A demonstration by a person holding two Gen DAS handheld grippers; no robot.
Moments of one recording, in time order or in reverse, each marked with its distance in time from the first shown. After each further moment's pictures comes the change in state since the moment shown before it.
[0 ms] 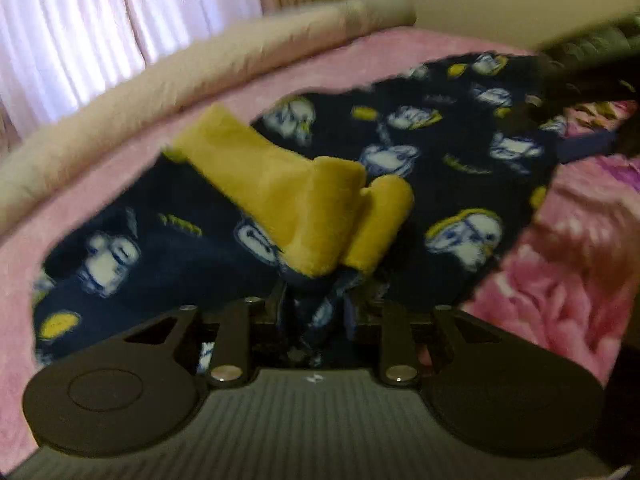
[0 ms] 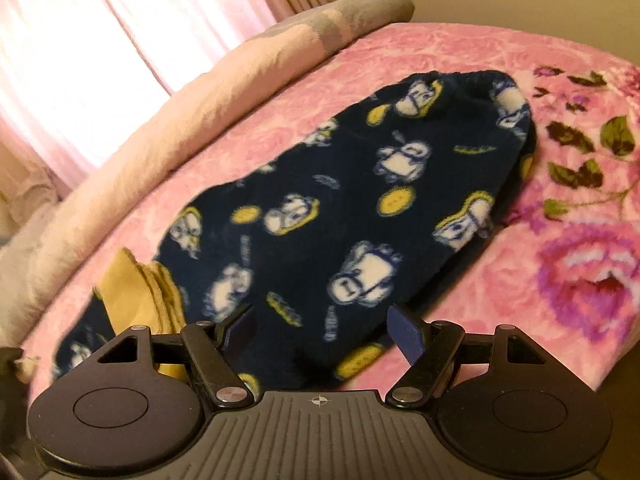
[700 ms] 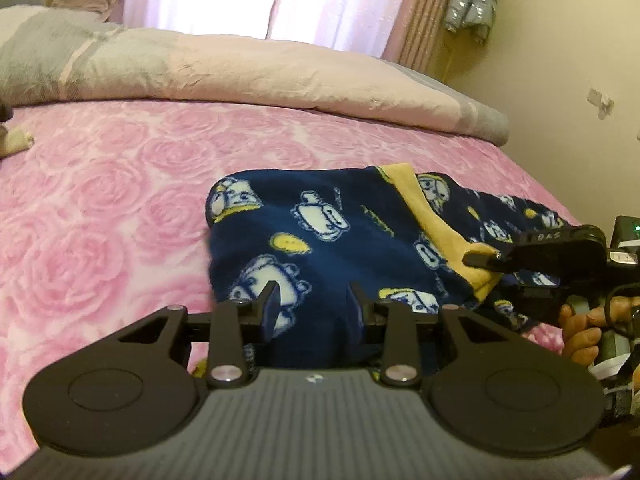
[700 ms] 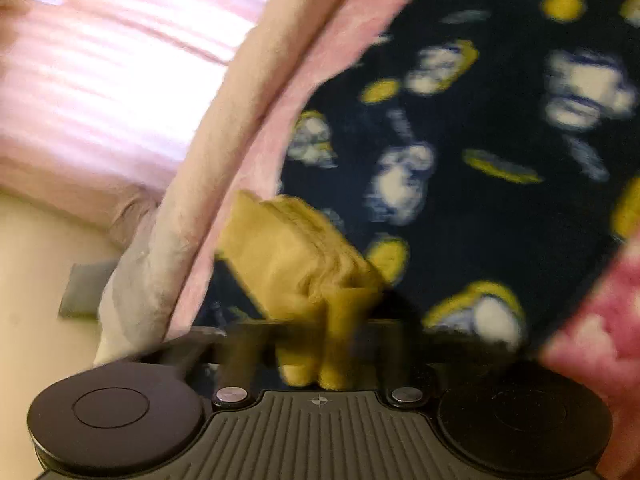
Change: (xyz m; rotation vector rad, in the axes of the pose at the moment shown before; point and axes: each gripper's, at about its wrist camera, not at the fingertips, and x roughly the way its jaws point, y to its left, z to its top) left arm -0.093 0.153 -0.053 -0.545 -0.065 0.004; right arm 0.077 0.060 -0.032 0.249 0.200 0.360
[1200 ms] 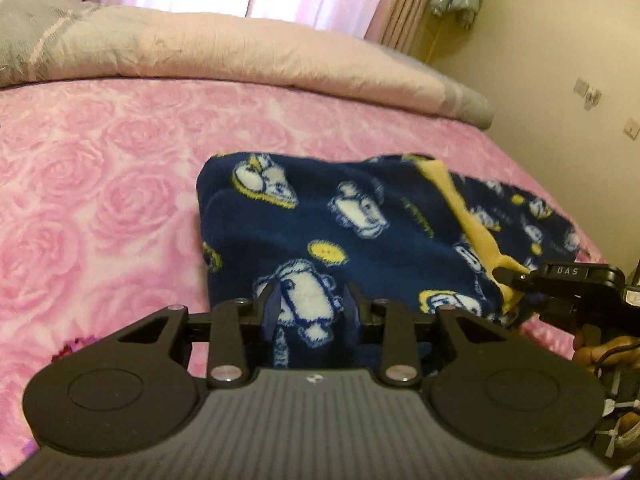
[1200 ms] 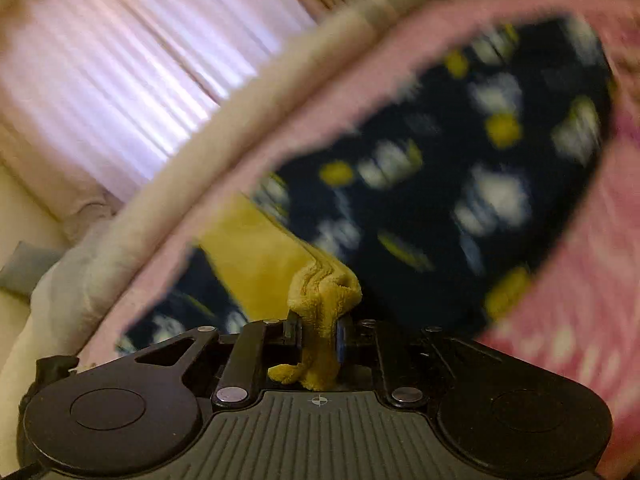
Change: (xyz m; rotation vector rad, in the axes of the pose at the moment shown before) left arm 0.036 -0.010 -0.001 0.022 0.071 -0.060; right arm -0.040 -0.018 -0.016 -0.184 -0.194 -0.180
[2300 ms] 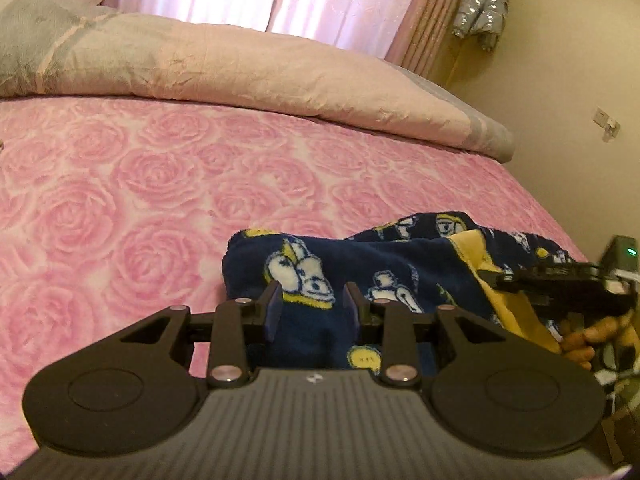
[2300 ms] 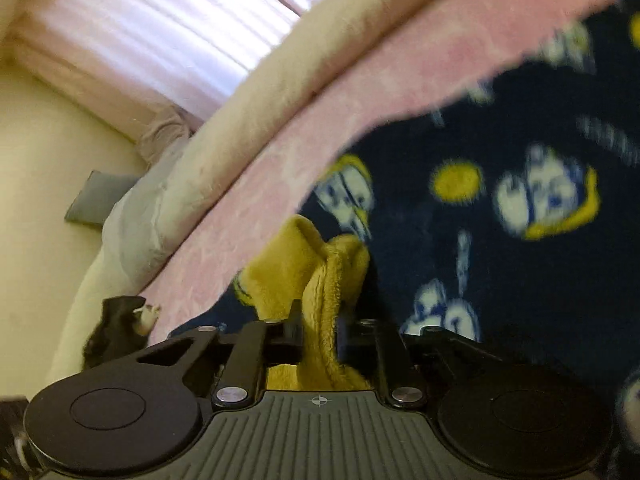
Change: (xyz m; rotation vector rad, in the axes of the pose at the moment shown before) left arm 0.020 0.032 0.062 -0.075 -0.053 0.024; right arm 0.092 0.014 0.091 -0.129 0.274 0.296
